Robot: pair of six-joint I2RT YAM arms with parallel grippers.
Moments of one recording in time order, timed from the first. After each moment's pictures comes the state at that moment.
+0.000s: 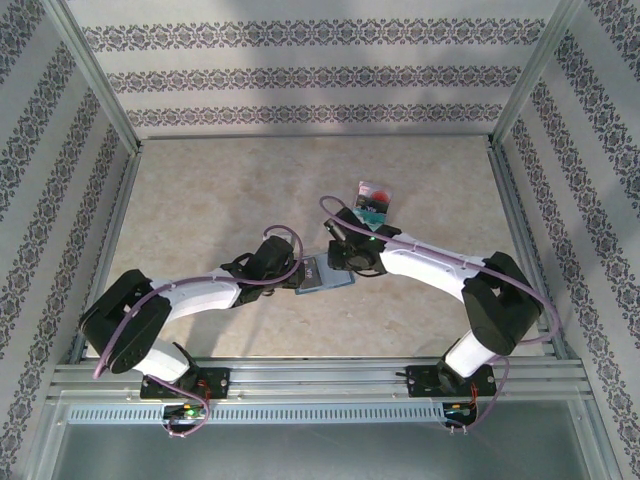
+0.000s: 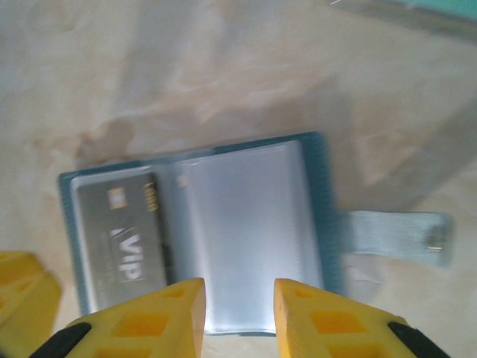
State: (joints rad) left arm -0.71 1.50 0.66 0.01 -0.04 -0.66; right arm 0.75 1.61 1.04 -0.52 0.06 0.75
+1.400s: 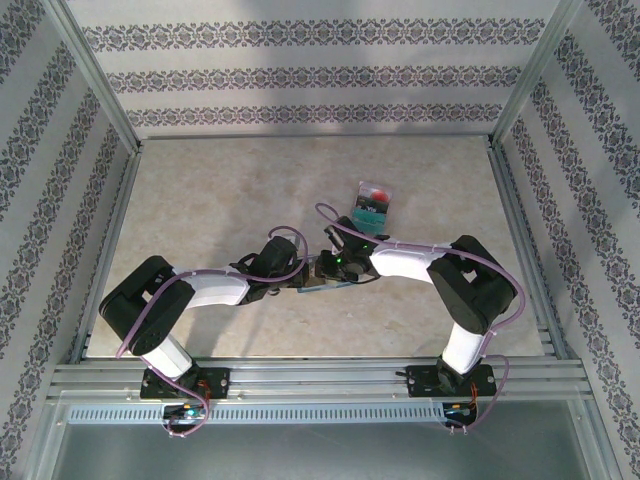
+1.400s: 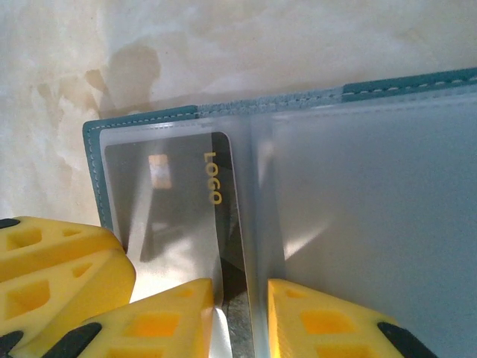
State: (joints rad) left arm -0.69 1.62 0.65 0.15 0.03 -0.69; right arm 0.70 1.76 0.93 -0.21 -0.24 0.80
